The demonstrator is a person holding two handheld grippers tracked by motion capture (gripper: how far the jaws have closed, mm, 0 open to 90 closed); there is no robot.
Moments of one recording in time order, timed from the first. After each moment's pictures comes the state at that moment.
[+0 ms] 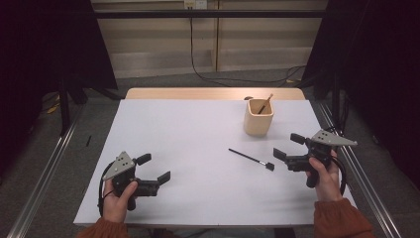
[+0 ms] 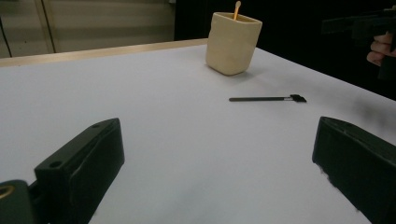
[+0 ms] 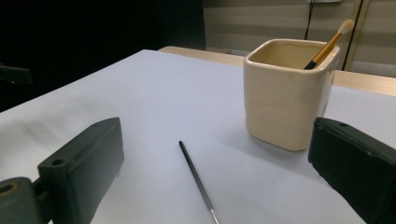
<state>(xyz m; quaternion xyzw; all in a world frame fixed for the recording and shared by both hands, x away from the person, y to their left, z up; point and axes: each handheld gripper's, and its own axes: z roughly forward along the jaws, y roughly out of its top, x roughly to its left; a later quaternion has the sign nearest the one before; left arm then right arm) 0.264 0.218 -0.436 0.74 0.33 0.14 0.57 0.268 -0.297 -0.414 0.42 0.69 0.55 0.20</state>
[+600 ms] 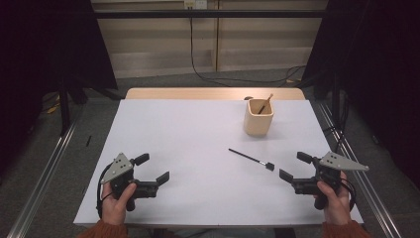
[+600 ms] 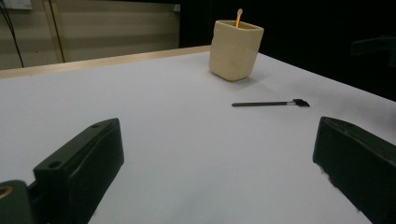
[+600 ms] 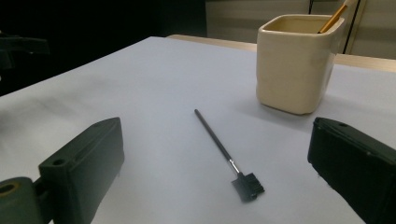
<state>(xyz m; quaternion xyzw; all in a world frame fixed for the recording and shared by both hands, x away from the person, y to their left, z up) 0.256 0.220 -0.434 0.73 0.32 0.16 0.58 0.212 -0.302 -0.427 0.41 0.70 0.54 0.21</state>
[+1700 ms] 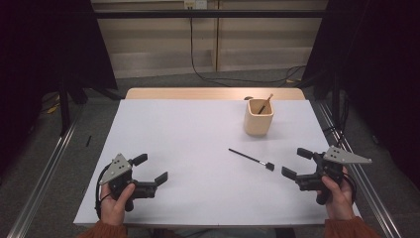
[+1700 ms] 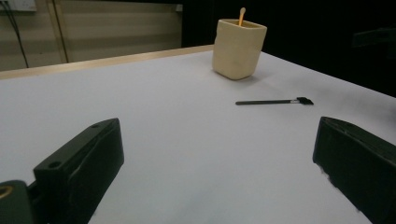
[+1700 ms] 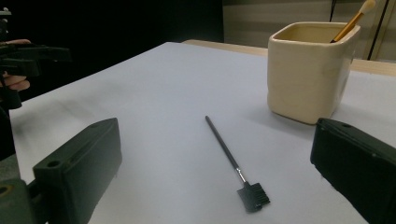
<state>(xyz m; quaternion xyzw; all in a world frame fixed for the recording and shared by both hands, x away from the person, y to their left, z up) 0.257 0.221 -0.435 0.73 0.32 0.16 0.58 0.227 -0.310 -0.421 0.39 0.70 0.56 0.18</state>
